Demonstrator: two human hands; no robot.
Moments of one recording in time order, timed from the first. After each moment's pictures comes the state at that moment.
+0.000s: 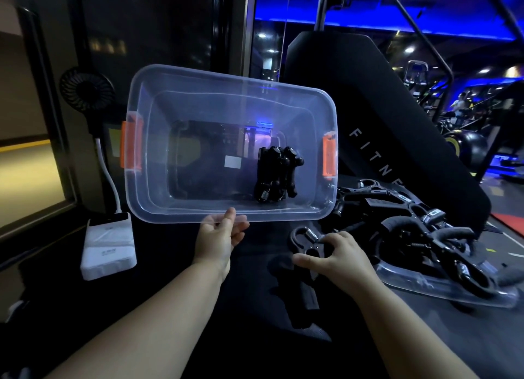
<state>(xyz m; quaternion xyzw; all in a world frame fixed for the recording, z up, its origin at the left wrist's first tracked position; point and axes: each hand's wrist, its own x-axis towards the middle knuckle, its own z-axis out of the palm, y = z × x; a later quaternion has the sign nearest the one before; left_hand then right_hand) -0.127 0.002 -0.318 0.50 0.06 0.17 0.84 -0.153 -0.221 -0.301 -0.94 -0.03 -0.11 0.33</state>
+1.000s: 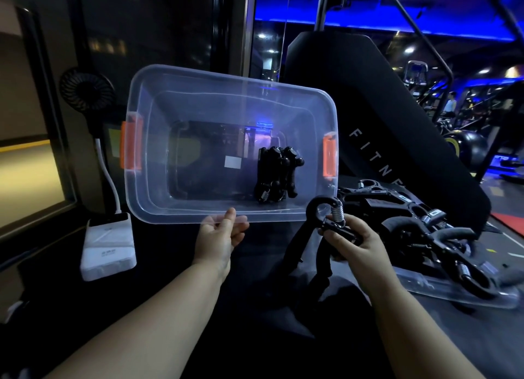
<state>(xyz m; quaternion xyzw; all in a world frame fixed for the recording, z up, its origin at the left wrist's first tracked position) -0.130 0.000 -0.314 0.50 0.07 0.17 0.85 -0.162 -0.235 -0.290 -0.74 -0.12 -0.15 0.65</state>
